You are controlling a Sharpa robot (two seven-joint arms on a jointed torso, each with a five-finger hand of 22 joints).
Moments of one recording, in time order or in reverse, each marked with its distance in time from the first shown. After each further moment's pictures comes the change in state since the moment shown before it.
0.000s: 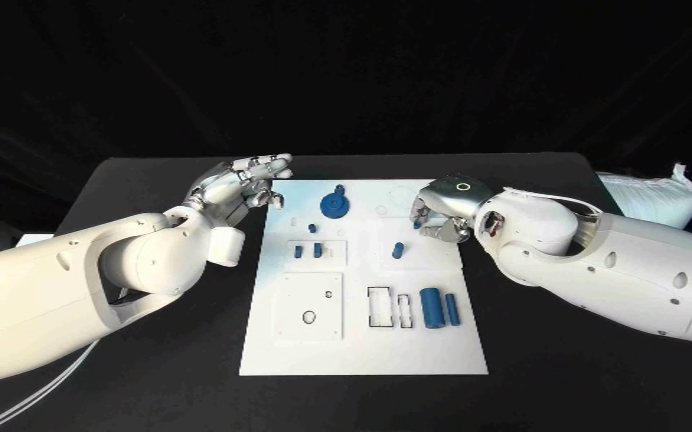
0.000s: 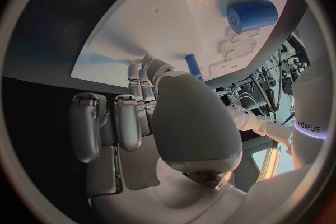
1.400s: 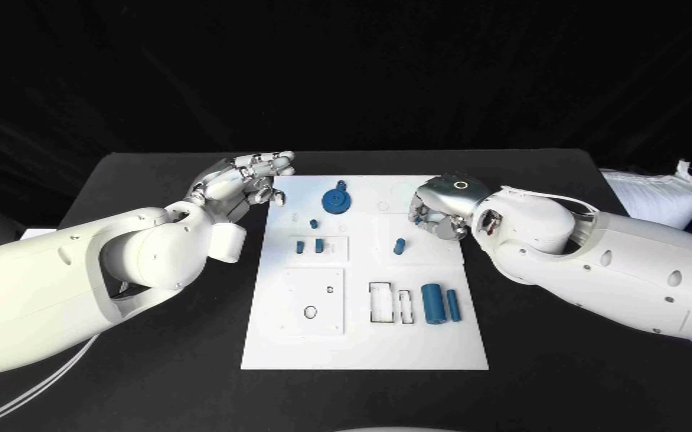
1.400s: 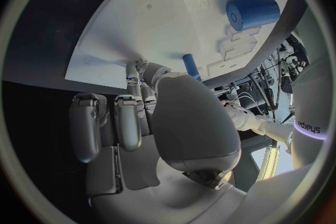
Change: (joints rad) left arm 0.000 -0.004 0.000 0.001 -0.013 -0.002 -0.021; left_hand 0.000 0.000 0.000 -0.017 0.000 -0.018 0.018 -0.010 -0.004 -0.022 0.014 0.000 -0.006 -0.007 0.007 0.000 -0.014 0.000 -0.004 0.004 -0.004 -0.003; right arm -0.013 0.016 0.002 -0.007 0.003 -0.017 0.005; right_hand -0.005 0.061 0.128 -0.081 -0.036 0.060 -0.003 0.011 0.022 0.093 0.006 0.004 -0.055 0.000 0.000 0.004 0.001 0.000 0.000 0.000 0.001 -0.001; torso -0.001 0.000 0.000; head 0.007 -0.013
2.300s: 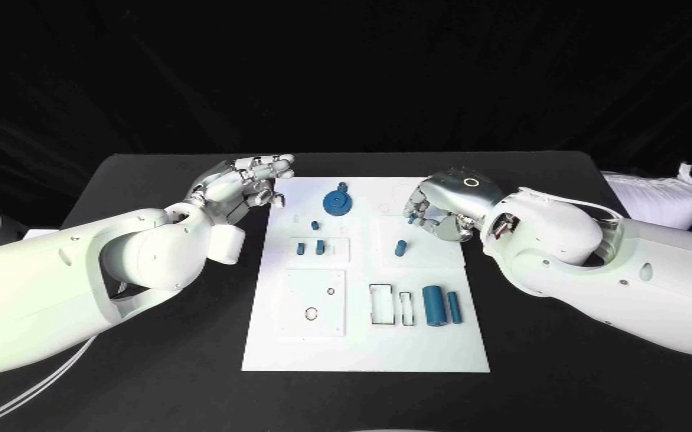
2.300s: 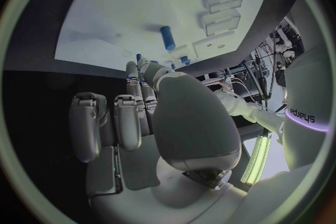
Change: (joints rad) left arm 0.000 -0.007 -0.001 -0.006 -0.010 0.000 -0.011; left_hand 0.000 0.000 -0.003 -0.003 0.000 -0.014 0.007 -0.008 -0.001 -0.014 0.007 0.000 -0.002 -0.007 0.007 0.000 -0.015 0.000 -0.004 0.004 -0.004 -0.001; right arm 0.002 -0.077 0.027 0.175 0.025 -0.073 -0.021; right_hand -0.018 -0.004 0.000 -0.005 0.003 0.002 0.002 -0.011 0.004 0.016 -0.009 -0.004 -0.007 0.000 0.000 0.000 0.000 0.000 0.000 0.000 0.000 0.001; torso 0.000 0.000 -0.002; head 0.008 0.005
